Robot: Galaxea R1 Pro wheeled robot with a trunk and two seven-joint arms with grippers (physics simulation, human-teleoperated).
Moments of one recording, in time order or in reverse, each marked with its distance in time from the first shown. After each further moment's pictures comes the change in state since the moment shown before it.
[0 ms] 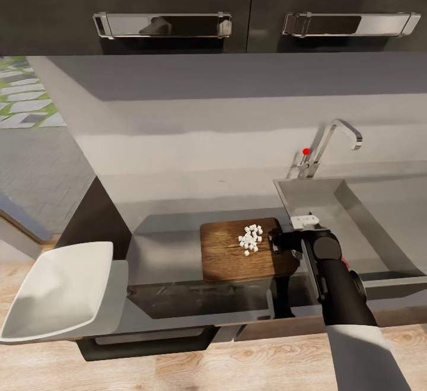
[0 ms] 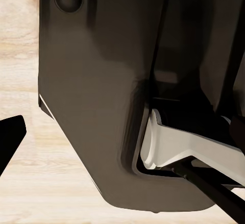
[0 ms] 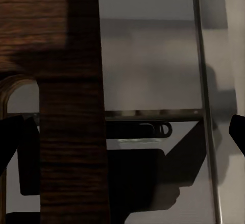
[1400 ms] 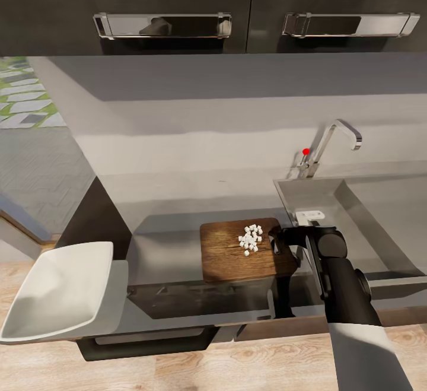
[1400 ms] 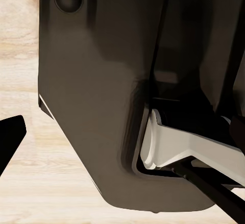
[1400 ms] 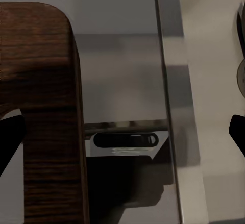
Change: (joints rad) left arm 0.000 0.000 0.000 0.000 0.000 0.000 0.000; right arm -0.008 0.000 -0.022 -0.042 0.016 -0.001 -0.002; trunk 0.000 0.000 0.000
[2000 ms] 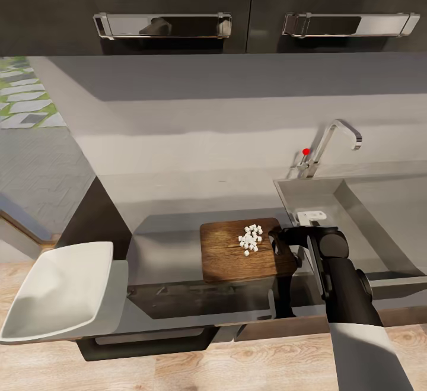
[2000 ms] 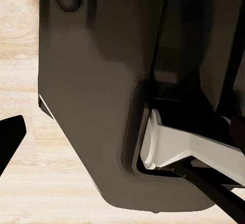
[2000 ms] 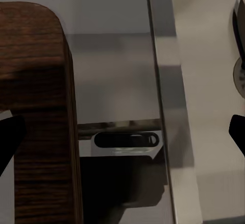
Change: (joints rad) left arm 0.000 0.000 0.000 0.000 0.000 0.000 0.000; right arm 0.000 0.000 -0.013 0.000 -0.001 0.000 -0.001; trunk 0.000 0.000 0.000
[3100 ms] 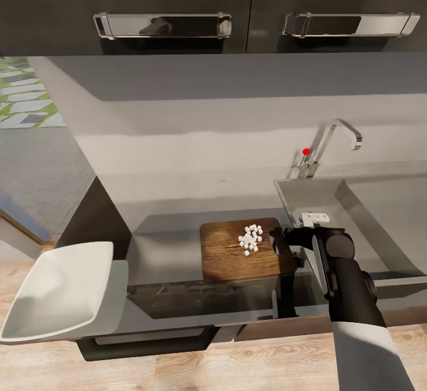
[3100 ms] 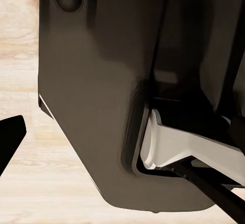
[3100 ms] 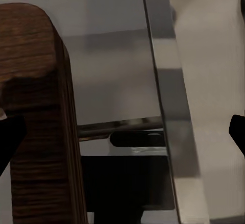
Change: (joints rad) left arm 0.000 0.000 0.000 0.000 0.000 0.000 0.000; right arm -0.001 0.000 -0.052 0.008 -0.063 0.001 0.004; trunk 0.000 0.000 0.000
